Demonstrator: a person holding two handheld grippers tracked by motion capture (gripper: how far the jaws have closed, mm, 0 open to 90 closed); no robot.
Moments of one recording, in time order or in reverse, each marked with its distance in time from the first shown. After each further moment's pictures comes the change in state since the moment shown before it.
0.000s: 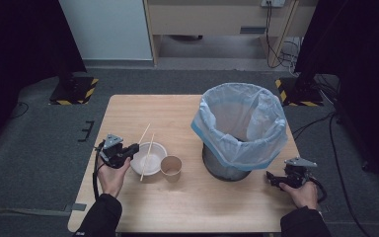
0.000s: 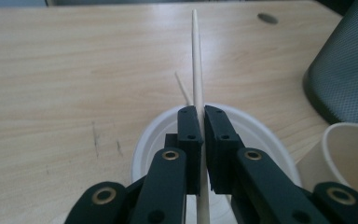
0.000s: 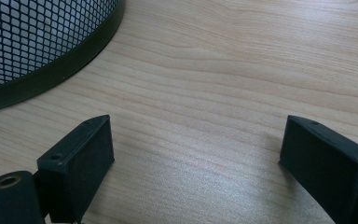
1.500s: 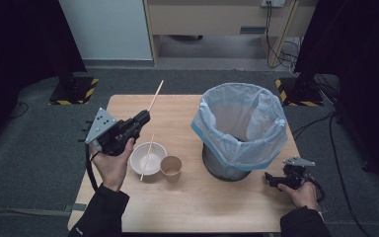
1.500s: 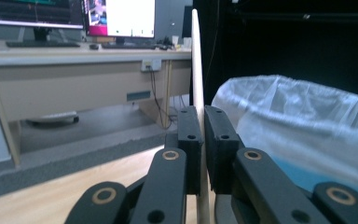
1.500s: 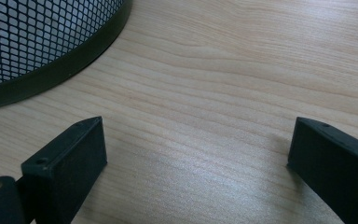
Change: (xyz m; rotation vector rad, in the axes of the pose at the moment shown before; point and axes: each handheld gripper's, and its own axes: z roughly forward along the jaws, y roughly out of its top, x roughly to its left) left arm -0.083 0.109 -0.077 -0.441 -0.178 0.156; right arm 0.002 0.001 0.002 0.012 0.015 -0.017
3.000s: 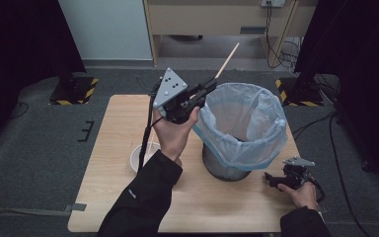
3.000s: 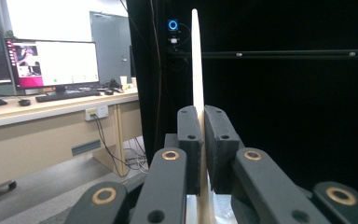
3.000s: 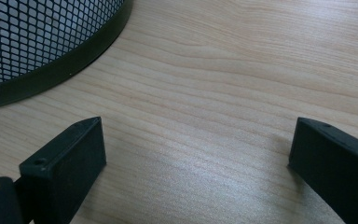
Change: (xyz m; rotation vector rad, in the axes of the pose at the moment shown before) left arm -0.095 0.070 0.110 -0.112 -0.209 0.081; right arm 0.000 0.000 0.001 -0.003 0.001 -0.003
